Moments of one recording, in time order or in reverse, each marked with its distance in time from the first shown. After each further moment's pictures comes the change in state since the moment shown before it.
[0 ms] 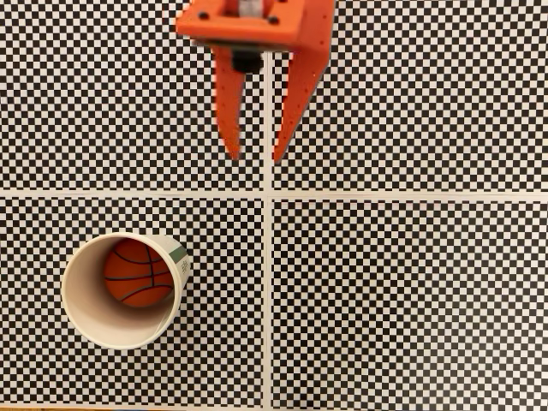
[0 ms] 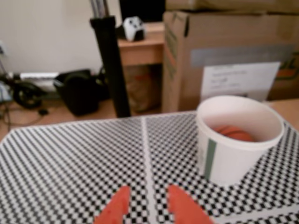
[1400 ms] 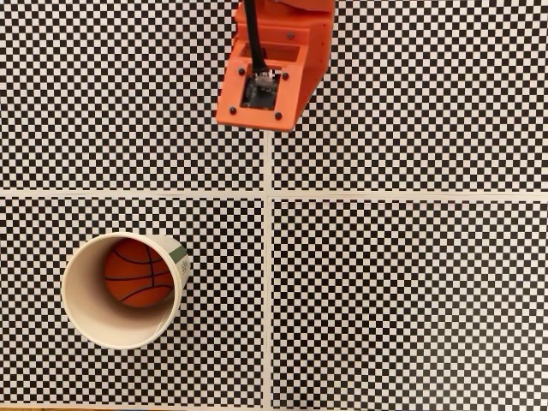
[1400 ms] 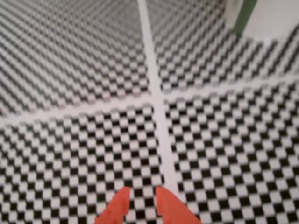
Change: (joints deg) arm -1.2 0.3 9.6 25.9 3.5
